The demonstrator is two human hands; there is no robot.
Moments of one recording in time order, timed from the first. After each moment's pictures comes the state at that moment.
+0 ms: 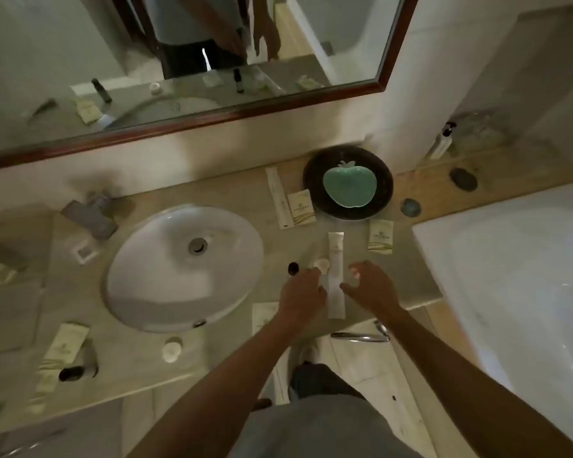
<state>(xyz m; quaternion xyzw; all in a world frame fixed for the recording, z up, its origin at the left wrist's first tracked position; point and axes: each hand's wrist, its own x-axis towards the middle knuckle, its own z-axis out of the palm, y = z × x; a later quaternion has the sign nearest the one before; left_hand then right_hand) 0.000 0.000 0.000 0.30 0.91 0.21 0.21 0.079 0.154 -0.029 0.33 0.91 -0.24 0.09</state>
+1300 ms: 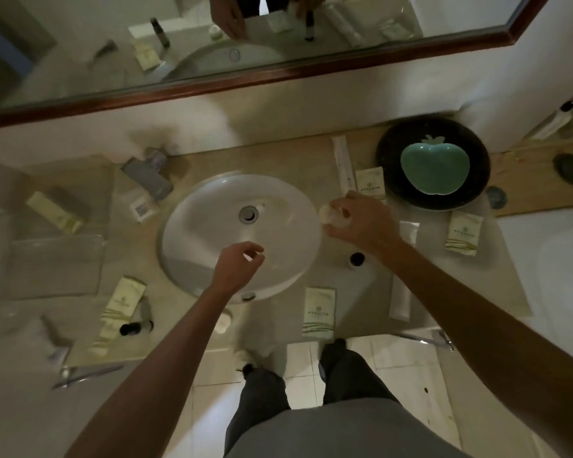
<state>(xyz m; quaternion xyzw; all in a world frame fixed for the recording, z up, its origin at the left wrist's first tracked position) -0.146 -0.201 -0.043 0.10 0.93 0.29 0.19 -0.091 0.086 0.017 0.09 0.96 -0.24 0.06</state>
